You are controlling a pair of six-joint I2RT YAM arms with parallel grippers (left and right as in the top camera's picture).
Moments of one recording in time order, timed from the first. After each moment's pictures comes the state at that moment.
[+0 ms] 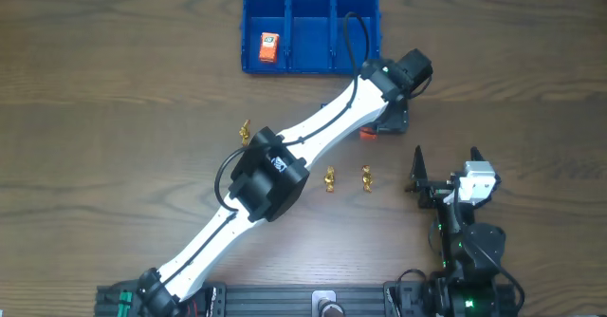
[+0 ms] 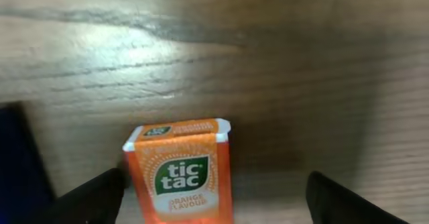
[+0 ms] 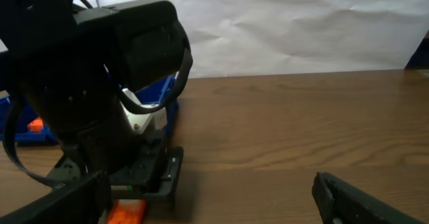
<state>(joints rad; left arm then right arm) -0.87 2.65 2.45 -1.21 -0.04 -0.78 0.05 0.01 0.01 -0.07 0.05 0.06</state>
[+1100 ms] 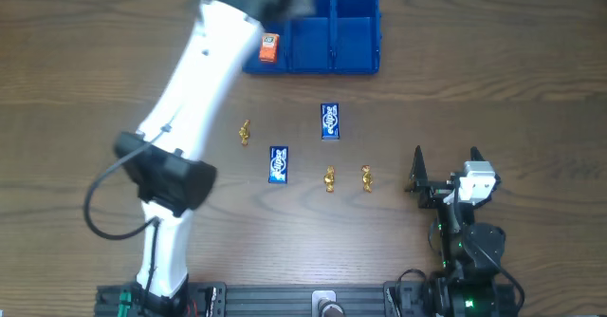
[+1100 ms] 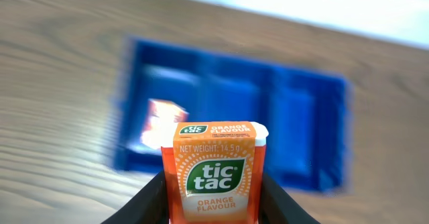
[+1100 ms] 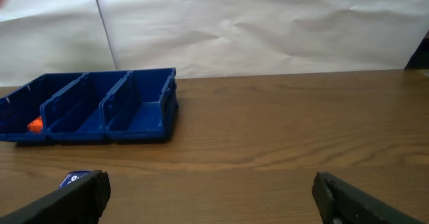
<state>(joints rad) -0.46 2.23 2.48 -1.19 -0.17 -0.55 0.05 0.01 0.01 -0.07 0.05 0.06</state>
